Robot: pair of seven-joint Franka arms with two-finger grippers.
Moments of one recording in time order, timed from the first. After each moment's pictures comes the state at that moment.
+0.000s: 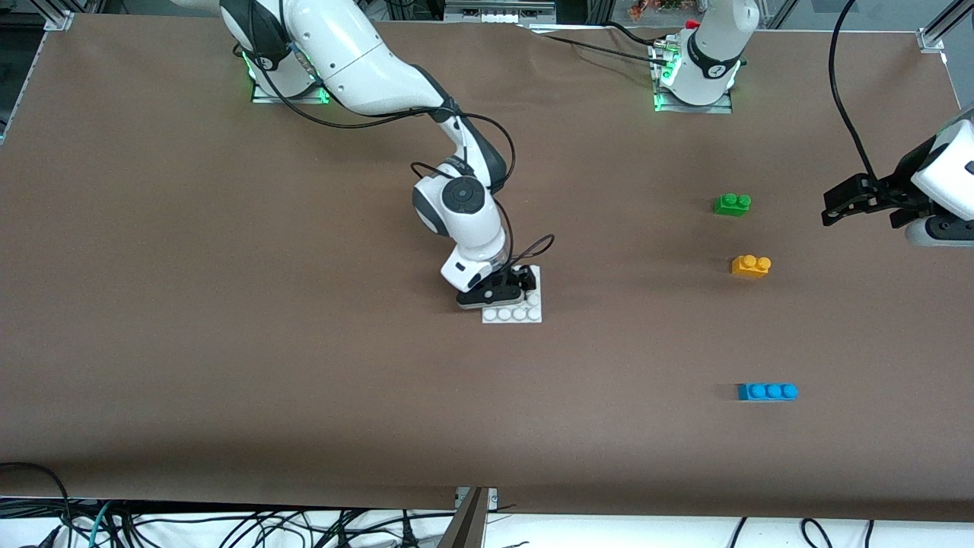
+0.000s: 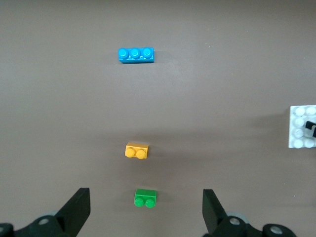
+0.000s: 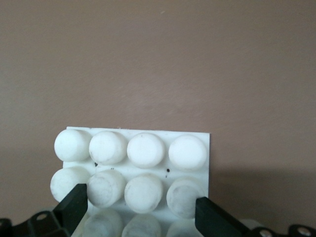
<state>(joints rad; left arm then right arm) 0.04 0.11 -0.06 -1.51 0.02 1.59 -0.02 0.83 0.99 -0.06 -1.32 0.04 2.63 0.71</state>
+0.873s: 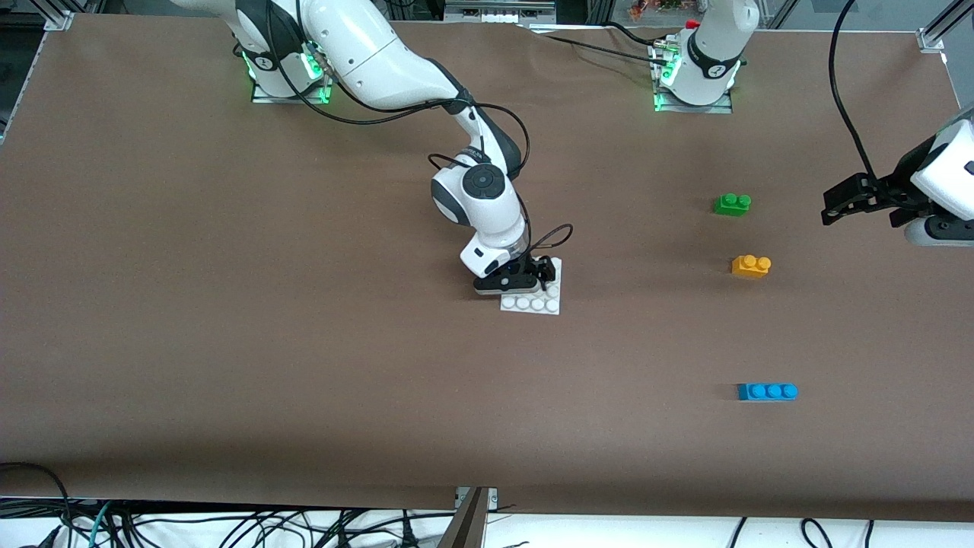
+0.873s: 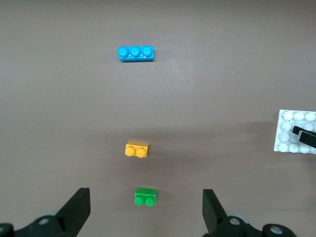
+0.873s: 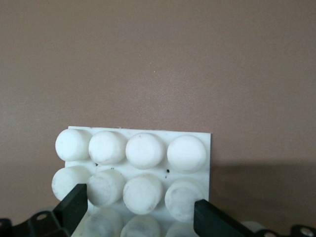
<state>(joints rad) 0.04 0.11 -0.06 -1.51 0.02 1.58 -0.02 0.87 1.02 -0.06 -1.27 0.04 2.64 0.87</state>
